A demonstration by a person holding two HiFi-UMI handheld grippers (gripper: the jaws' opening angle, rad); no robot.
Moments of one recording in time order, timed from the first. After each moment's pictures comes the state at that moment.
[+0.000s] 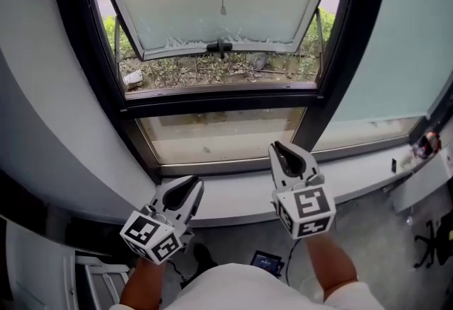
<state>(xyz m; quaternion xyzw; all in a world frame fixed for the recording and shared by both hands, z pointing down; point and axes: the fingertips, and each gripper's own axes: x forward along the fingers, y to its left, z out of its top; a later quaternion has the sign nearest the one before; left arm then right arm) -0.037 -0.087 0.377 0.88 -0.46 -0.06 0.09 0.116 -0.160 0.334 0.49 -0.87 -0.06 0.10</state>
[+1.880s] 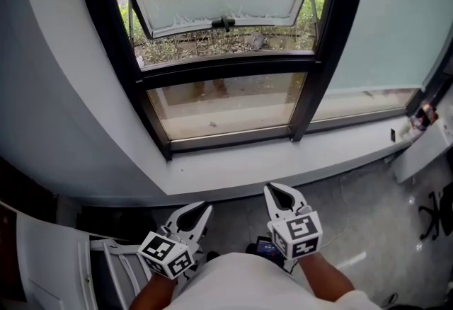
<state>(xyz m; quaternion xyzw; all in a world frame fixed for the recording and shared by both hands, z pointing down) -0.056 0.096 0.461 0.88 -0.44 -0.02 0.18 0.083 0.044 0.472 0.47 -0.86 0.09 0.15</state>
